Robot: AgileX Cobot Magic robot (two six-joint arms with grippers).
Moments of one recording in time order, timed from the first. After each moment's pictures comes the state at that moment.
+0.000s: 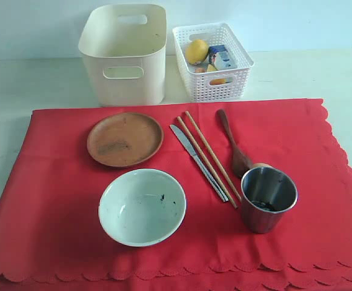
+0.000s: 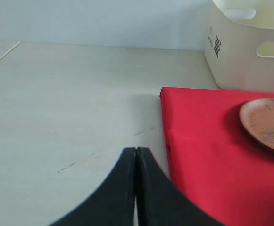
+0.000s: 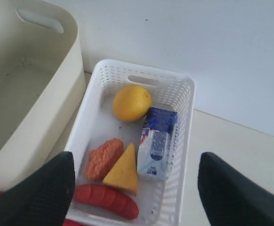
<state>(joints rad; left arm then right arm) 0.03 0.01 0.00 0.04 0.37 -0.06 0.28 2.12 -2.04 0.05 0.79 -0.10</state>
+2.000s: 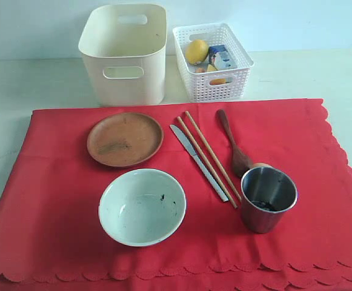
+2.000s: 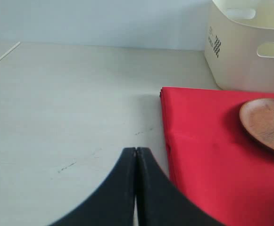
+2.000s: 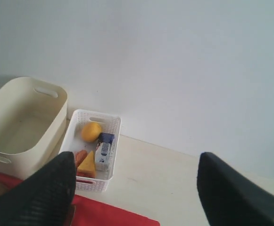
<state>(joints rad) 0.03 0.01 0.00 0.04 0.37 -0.06 0.28 1.38 -2.04 -0.10 1.22 -0.07</state>
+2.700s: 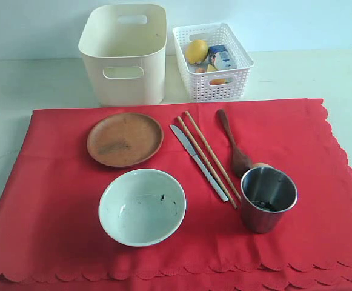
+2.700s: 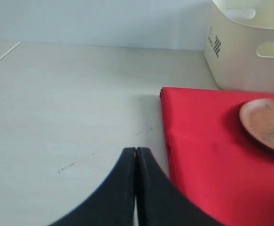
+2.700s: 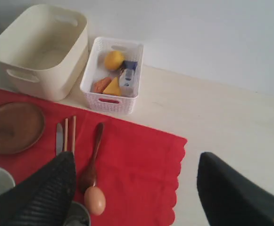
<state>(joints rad) 0.03 0.01 0.00 0.04 0.37 -0.06 0.28 1.00 -1.49 -0.04 1.21 -0.03</state>
